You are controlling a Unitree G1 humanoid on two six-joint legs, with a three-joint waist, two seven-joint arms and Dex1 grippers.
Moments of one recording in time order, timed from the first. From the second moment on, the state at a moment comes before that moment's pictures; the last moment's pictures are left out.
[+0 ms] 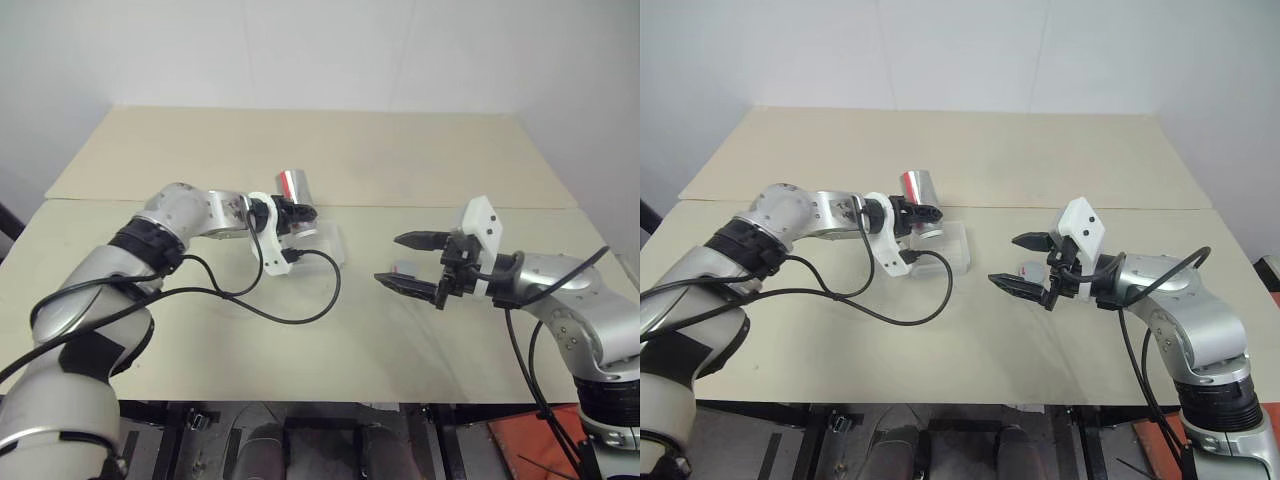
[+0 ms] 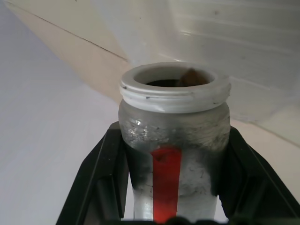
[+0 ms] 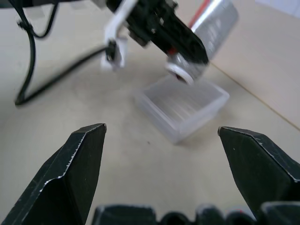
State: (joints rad) left arm -1.24 0.66 -0.81 0.65 1.38 -0.71 0.01; right arm -0.41 -0.73 -0.06 -0.43 0.58 0.71 0.84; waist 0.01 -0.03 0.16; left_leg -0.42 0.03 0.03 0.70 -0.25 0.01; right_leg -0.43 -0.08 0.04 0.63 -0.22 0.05
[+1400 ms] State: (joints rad) left arm -0.58 0.40 0.08 0.15 -0.14 0.14 -0.52; right arm -0.45 -0.76 -0.07 -0.38 0.61 0.72 0.88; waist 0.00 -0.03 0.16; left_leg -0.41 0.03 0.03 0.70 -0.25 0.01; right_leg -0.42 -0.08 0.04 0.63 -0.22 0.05
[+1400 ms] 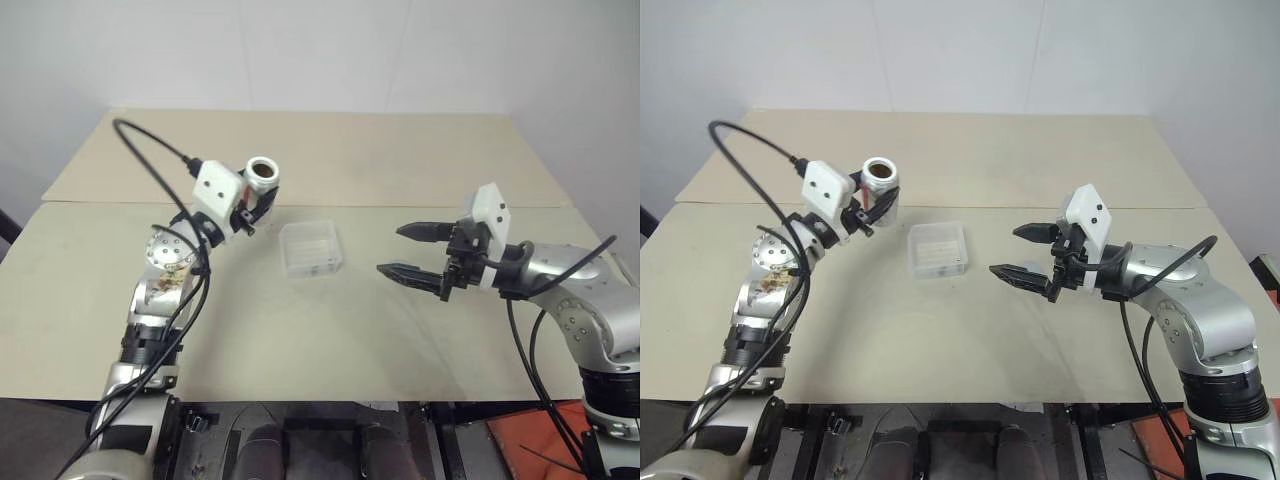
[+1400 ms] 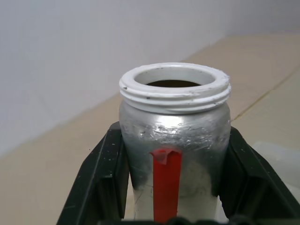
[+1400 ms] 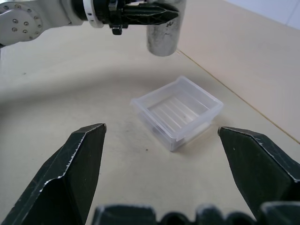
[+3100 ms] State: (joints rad) left arm -0.11 0.53 0.16 -0.15 -0.35 0.25 -0.68; right arm -0.36 -0.79 -0.10 -0.43 0.61 0.70 0.88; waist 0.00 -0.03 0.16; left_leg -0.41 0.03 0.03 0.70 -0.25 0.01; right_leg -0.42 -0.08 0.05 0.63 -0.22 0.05
